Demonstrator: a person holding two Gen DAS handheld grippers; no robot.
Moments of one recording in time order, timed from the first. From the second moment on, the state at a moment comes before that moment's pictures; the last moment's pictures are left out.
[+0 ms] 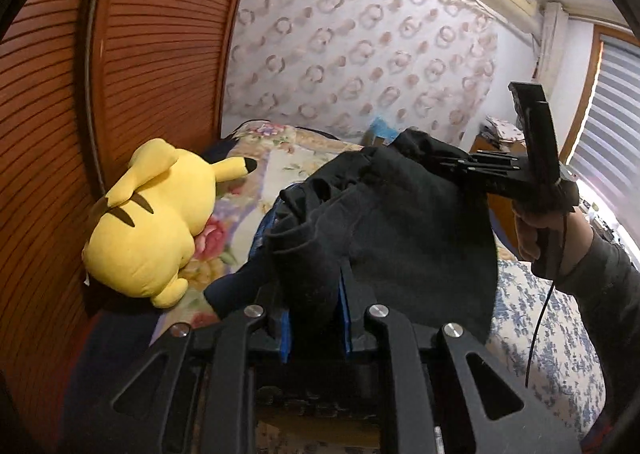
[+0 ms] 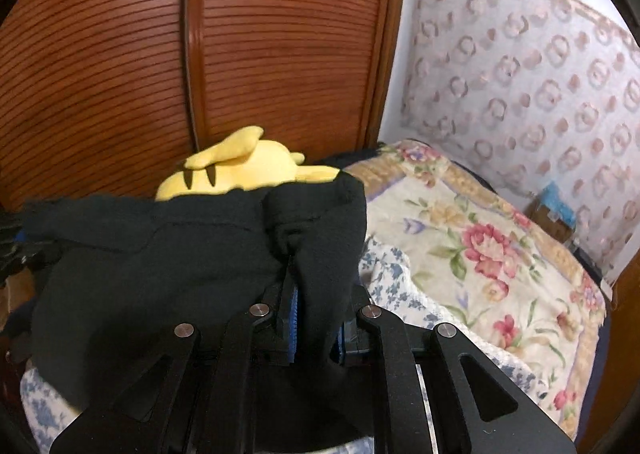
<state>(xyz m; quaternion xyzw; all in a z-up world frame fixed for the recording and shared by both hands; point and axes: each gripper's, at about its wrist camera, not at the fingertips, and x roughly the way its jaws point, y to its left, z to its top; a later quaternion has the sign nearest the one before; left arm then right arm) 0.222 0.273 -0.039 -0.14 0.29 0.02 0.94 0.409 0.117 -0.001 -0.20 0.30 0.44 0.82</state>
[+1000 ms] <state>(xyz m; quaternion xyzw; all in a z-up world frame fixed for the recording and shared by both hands) 0.158 0.207 0.009 -0.06 0.24 0.02 0.97 0.328 0.080 -0.013 -0.13 0.28 0.42 0.85</state>
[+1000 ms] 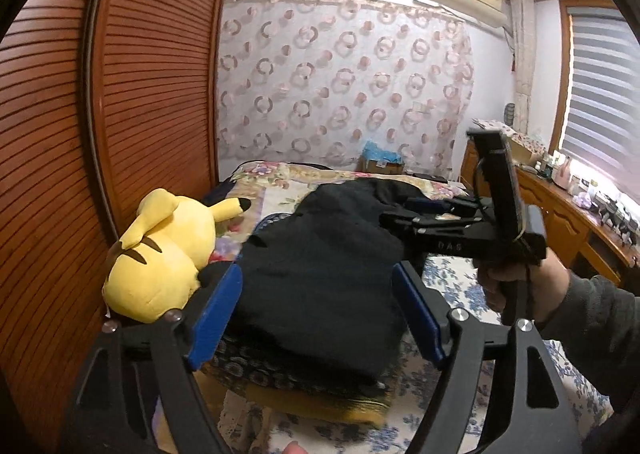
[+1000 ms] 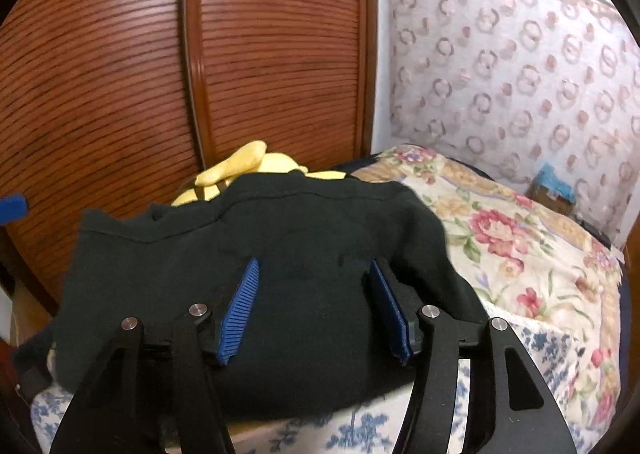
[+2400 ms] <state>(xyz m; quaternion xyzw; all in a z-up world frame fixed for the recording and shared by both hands) 0.102 0.006 0.046 -0.02 0.20 -0.07 0.98 0.097 -0.259 0.079 -0.02 0.20 0.15 0.97</state>
